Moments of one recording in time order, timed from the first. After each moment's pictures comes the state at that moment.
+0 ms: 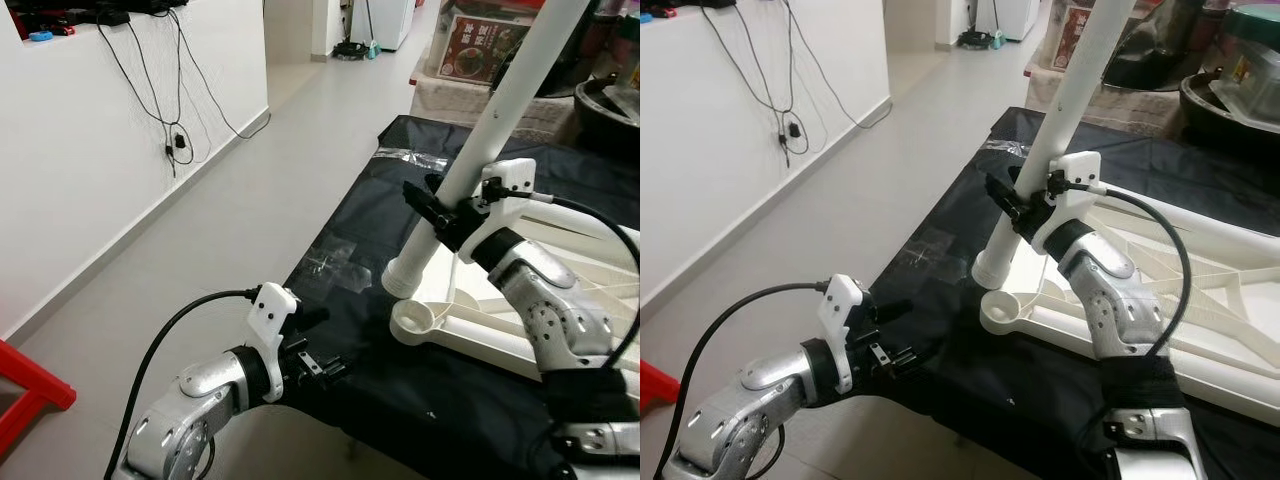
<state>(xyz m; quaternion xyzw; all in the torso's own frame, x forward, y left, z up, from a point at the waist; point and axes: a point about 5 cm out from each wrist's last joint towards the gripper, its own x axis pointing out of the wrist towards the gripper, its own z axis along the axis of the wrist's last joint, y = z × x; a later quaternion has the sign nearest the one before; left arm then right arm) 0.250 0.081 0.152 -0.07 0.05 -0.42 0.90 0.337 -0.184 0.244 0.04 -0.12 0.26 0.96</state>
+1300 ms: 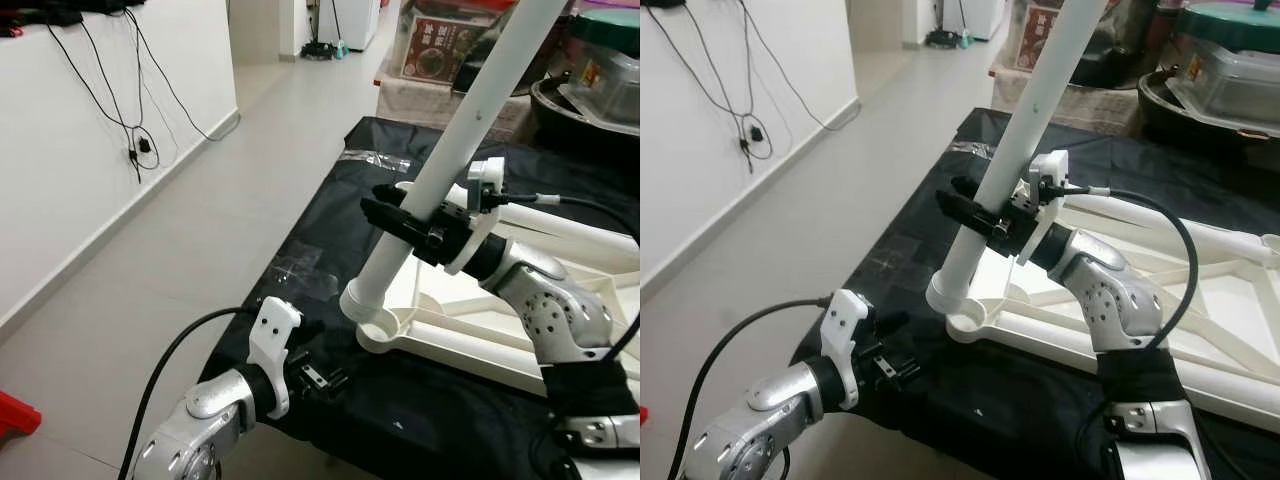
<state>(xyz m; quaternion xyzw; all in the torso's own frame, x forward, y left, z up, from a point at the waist) 0.239 0.074 0.143 -0.07 0.07 -0.41 0.91 0.323 -0.168 0.249 0.09 -0.08 0.49 0.86</state>
